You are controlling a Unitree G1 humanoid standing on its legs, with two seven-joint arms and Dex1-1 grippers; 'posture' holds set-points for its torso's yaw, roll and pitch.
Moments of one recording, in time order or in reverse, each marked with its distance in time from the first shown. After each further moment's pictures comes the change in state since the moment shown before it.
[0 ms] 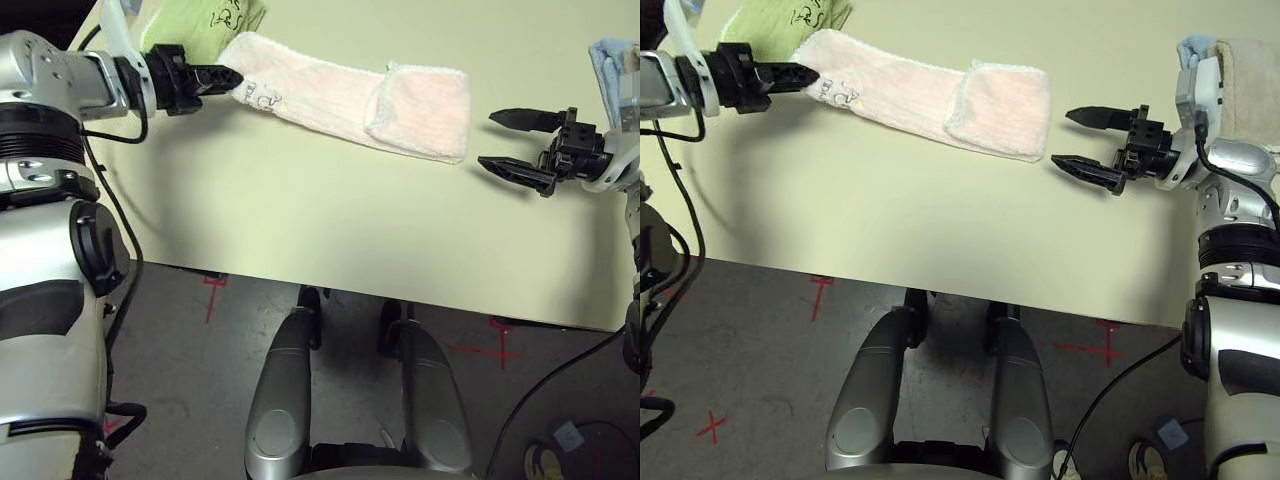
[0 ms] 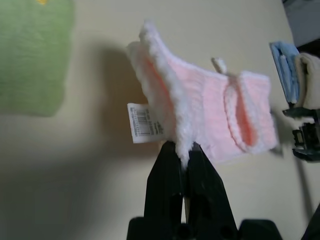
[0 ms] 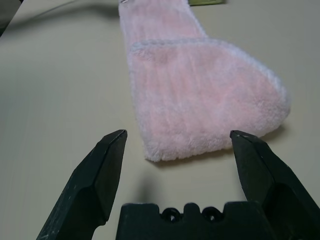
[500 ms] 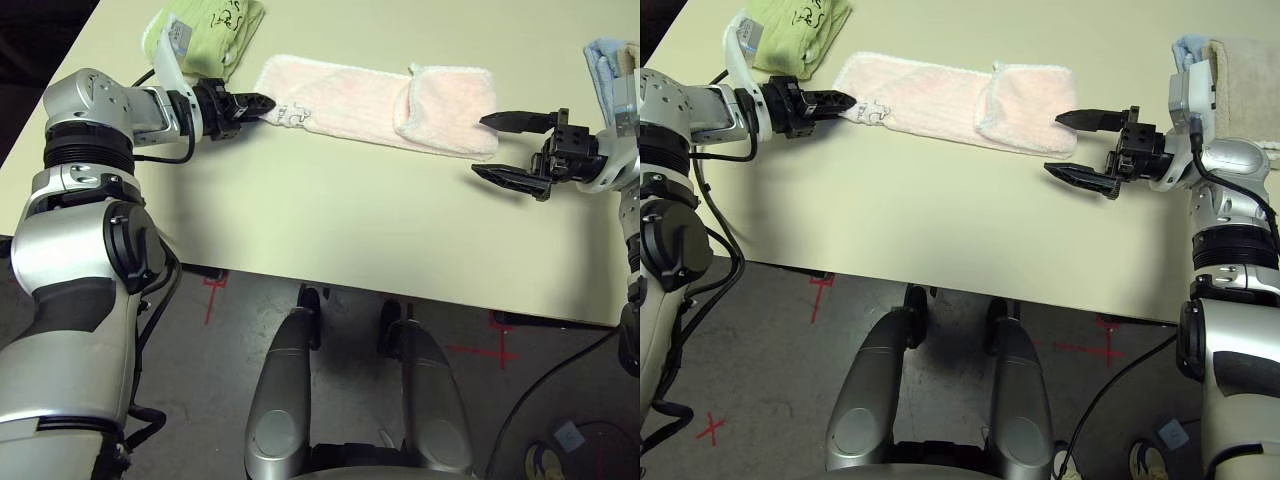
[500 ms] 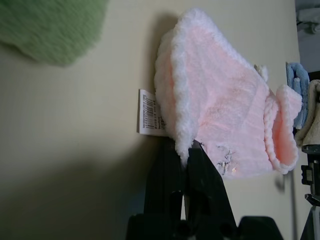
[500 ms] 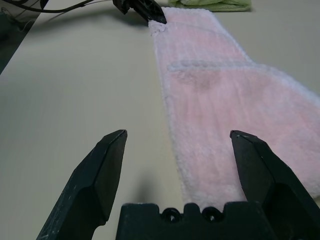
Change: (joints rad) left arm -0.039 -0.125 0.148 0.384 0.037 -0.206 0.182; right arm 0.038 0.018 0.004 -0.073 0.009 -0.010 0.044
